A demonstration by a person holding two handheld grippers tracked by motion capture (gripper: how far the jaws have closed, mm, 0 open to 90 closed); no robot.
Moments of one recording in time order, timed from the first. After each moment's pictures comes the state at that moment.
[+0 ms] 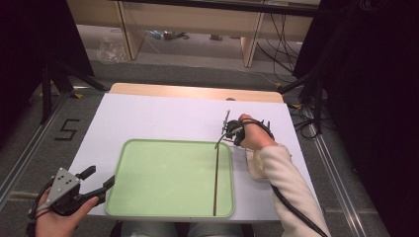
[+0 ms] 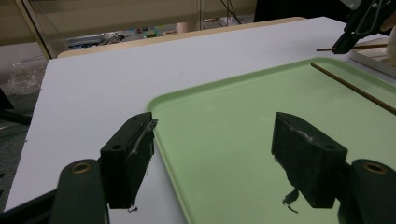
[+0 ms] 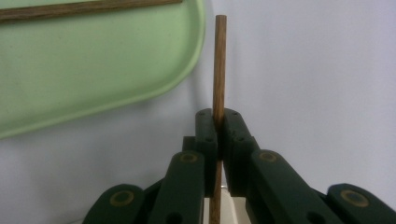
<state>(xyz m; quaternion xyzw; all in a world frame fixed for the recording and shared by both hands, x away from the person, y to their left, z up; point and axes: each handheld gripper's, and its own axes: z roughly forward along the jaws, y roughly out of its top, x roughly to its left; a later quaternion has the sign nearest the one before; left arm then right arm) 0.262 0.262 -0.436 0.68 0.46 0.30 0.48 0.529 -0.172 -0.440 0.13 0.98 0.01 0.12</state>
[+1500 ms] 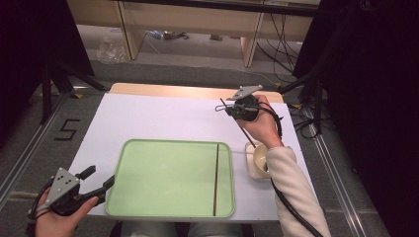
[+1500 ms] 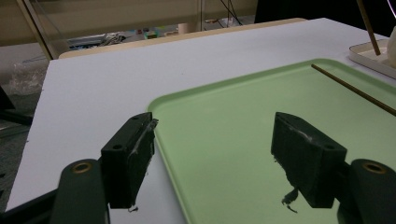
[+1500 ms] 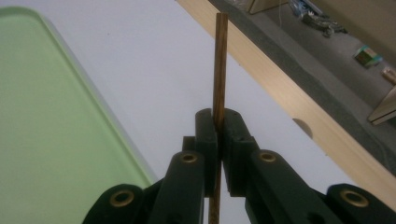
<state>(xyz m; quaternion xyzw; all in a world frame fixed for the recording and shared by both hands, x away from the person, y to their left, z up) 0.261 0.262 -0.435 0.68 0.47 0.30 0.47 0.509 -0.186 -0.349 0.27 0.87 0.34 0.23</state>
